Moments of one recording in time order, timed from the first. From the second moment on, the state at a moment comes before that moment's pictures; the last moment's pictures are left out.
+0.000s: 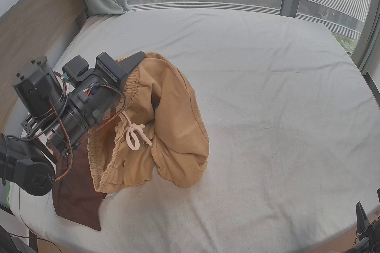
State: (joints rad) left arm -0.51 1.65 -0.72 -1.16 -0.05 -0.88; right arm 0.00 0.02 -0.02 0.00 -0.02 0.01
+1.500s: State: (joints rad) left arm -0.95 1.97 -1.29 -1.16 -0.11 -1.26; right arm 0.00 0.02 -0.02 0.00 -0.02 0.01
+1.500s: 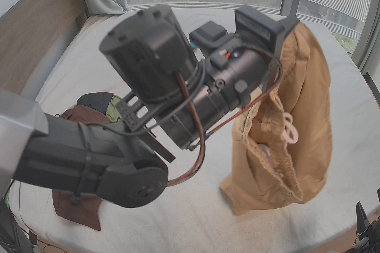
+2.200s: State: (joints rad) left arm -0.69 2.00 -0.86 -1.41 -0.14 -1.02; right arm 0.00 0.02 -0.02 0.00 -0.02 0.01
